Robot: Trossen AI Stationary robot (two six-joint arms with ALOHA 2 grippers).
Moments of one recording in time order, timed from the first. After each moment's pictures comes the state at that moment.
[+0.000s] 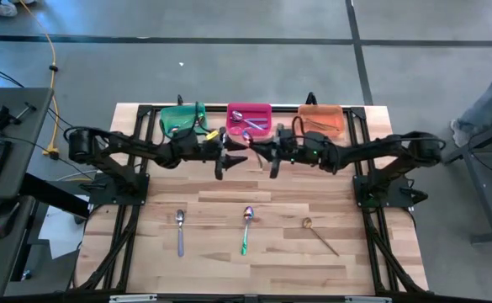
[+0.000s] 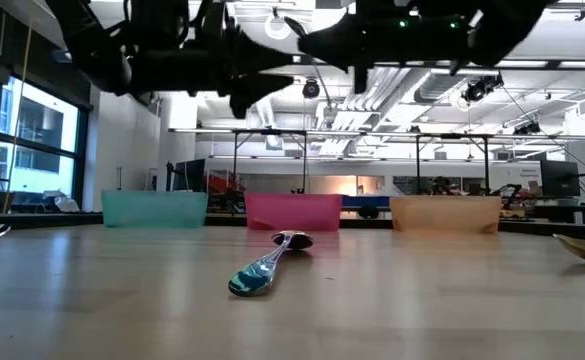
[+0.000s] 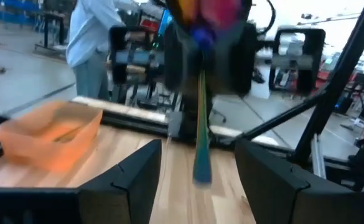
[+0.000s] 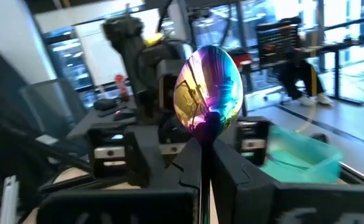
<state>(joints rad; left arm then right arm) 0.25 1.53 0.57 1.00 0.26 -0.22 -0.13 1.48 0.72 0.84 0.01 0.21</state>
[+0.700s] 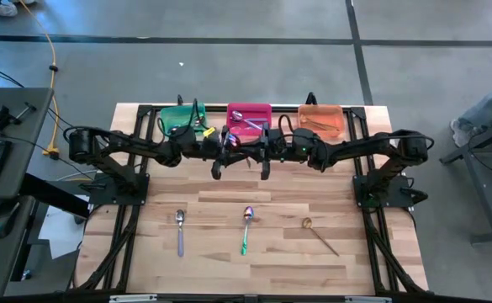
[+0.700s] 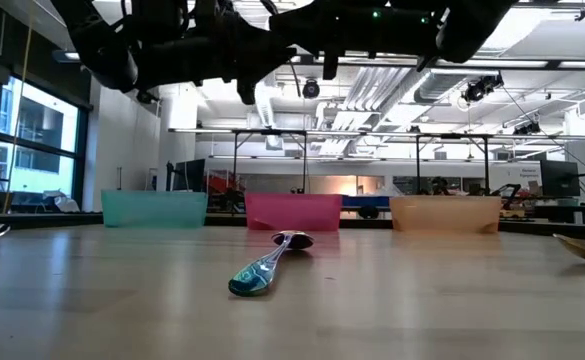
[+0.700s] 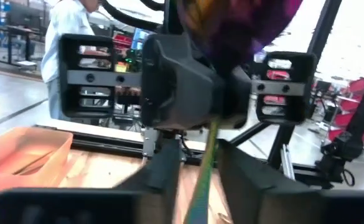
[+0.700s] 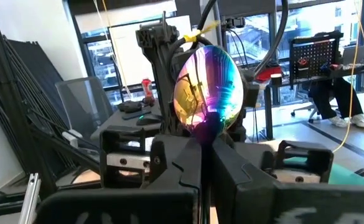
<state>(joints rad) 0.26 1.53 0.61 1.05 0.37 -0.25 -0.13 1.61 0.88 0.86 -0.12 0.16</state>
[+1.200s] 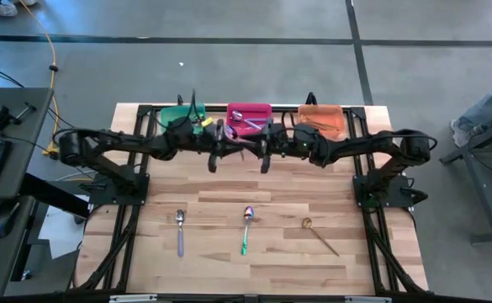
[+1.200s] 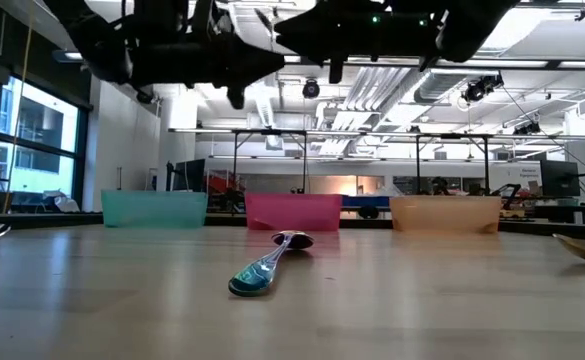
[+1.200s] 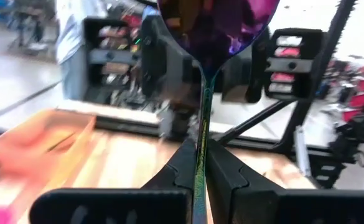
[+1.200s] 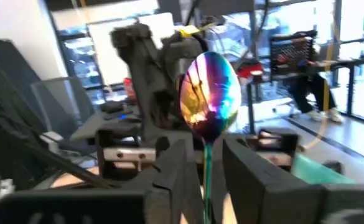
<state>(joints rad) 0.34 1.44 0.61 0.87 0.44 -0.19 -0.16 1.59 0.88 0.83 -0.09 0.15</state>
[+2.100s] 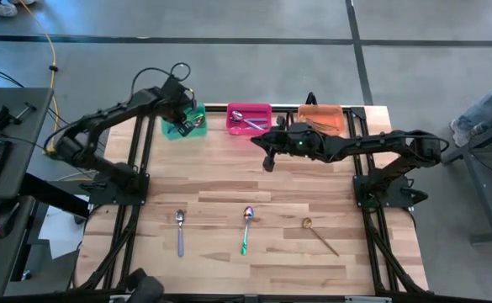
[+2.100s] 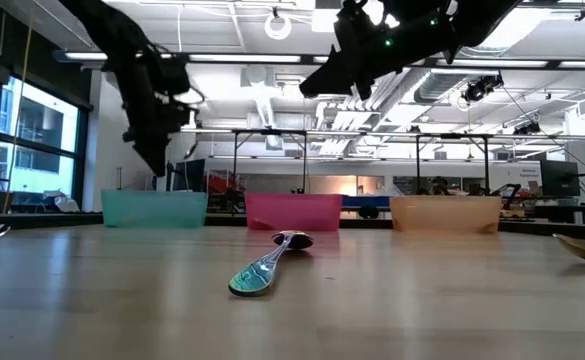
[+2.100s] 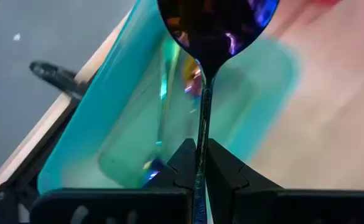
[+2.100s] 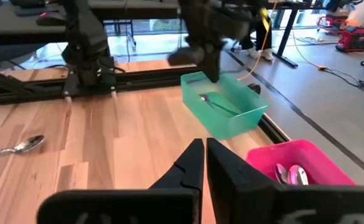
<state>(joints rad) 0.93 1.41 0.97 -0.70 -0.03 0.25 -0.19 1.48 0.88 0.34 0.10 -0.03</state>
